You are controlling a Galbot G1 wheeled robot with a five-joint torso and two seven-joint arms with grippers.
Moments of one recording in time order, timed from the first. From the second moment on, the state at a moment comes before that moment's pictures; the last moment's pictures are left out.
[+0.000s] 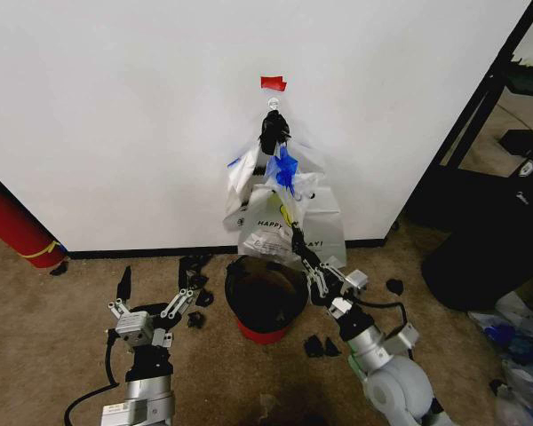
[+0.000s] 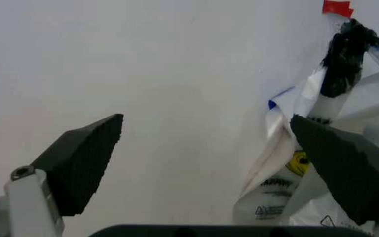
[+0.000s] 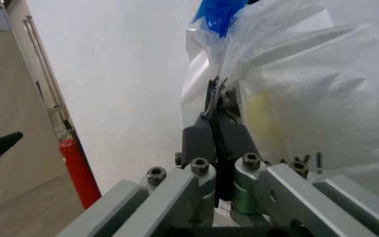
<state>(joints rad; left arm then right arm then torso) 1.73 -1.37 -0.38 -2.24 -0.02 -0.42 -0.35 -1.46 1.24 0.32 2.04 0.54 0.27 -0.35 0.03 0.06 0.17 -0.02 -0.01</state>
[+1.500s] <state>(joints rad) 1.69 -1.35 -0.36 -2.21 -0.05 -0.41 -0.35 -1.84 1.35 0.41 2.04 0.47 0.67 -0.53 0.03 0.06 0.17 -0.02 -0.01</state>
